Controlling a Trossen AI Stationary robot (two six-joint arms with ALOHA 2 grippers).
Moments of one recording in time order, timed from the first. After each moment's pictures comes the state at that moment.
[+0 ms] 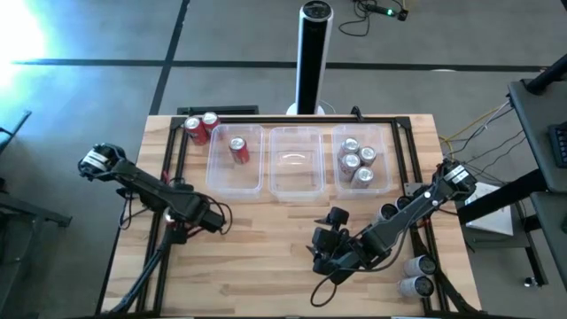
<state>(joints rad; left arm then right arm) -0.42 1.39 0.81 -1.47 0.12 -0.38 0.60 1.79 1.37 -0.72 0.69 0.69</state>
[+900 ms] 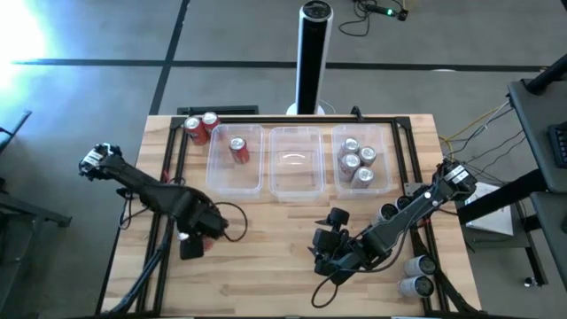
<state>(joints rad) -0.48 1.39 1.20 -1.46 0.23 -0.68 0.60 1.79 1.37 -0.74 0.67 0.68</state>
